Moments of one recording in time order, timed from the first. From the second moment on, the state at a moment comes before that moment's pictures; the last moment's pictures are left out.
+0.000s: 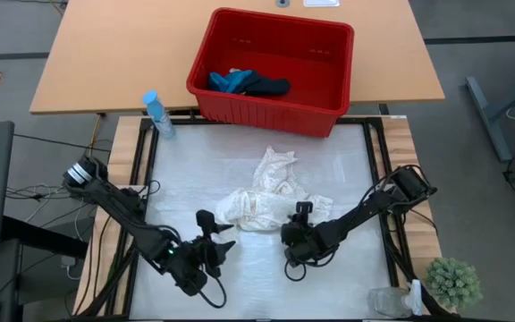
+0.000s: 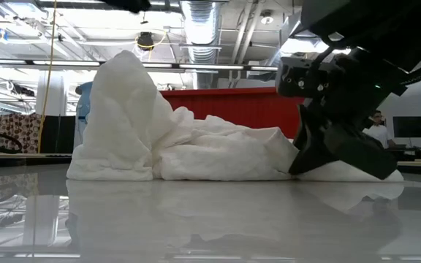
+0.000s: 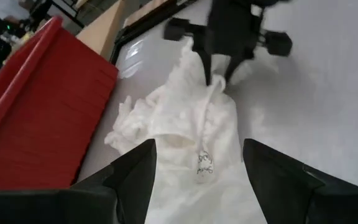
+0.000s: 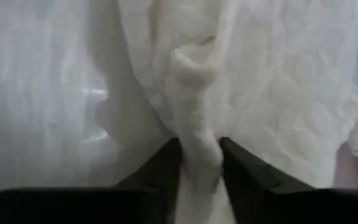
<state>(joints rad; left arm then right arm) -0.70 1.61 1.17 -0.49 -0.98 -0.14 0.48 1.88 1.05 -0.52 0.79 0.38</state>
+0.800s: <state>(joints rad) -0.65 1.70 1.19 -0.47 -0.98 -0.10 0.46 1.87 1.46 -1.05 0.92 0.32</state>
